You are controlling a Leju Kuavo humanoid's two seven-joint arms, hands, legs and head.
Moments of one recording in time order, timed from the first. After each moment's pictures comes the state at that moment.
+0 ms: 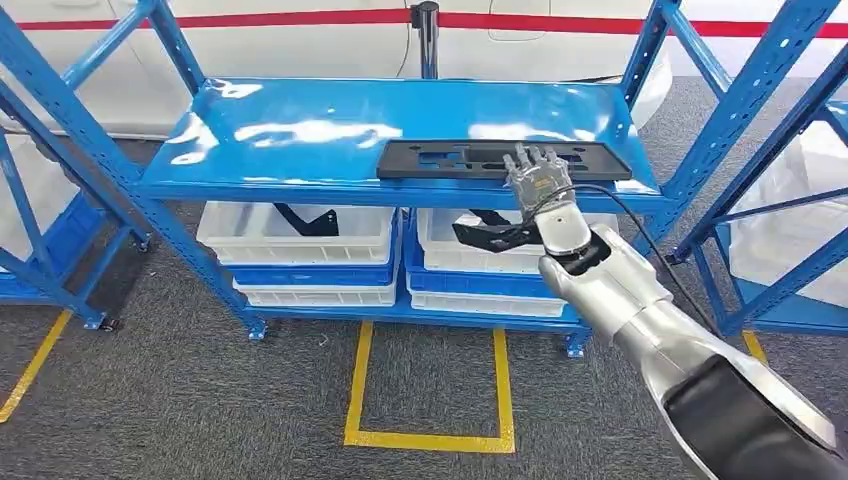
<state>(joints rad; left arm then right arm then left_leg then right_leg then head) -0.19 -0.22 0.99 -0.17 -1.56 0.20 0.08 -1.39 0.14 1.23 -0.75 1.09 0.11 0.35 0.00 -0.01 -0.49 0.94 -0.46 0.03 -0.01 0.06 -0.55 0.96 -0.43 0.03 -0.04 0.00</state>
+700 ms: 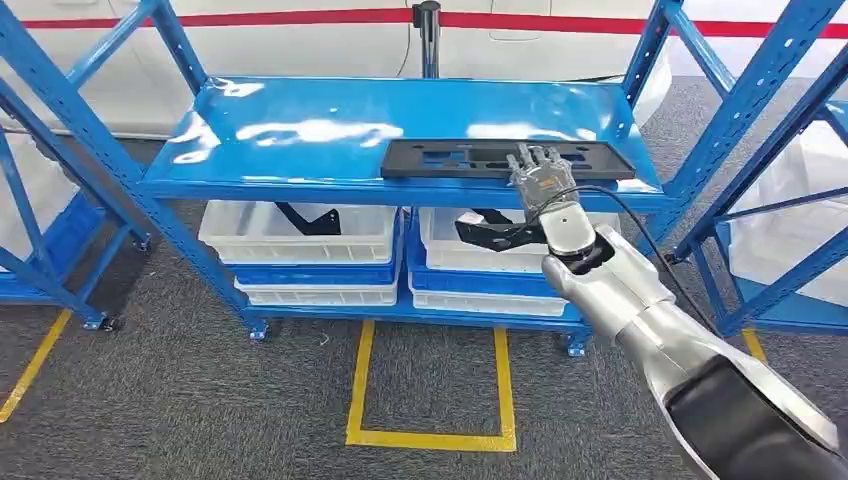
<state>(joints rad) -0.20 -0.22 0.99 -0.17 -1.57 0.18 0.08 -1.39 0.12 1.22 -0.74 1.05 0.08 0.35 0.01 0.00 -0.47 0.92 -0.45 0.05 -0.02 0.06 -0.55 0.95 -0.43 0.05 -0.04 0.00</state>
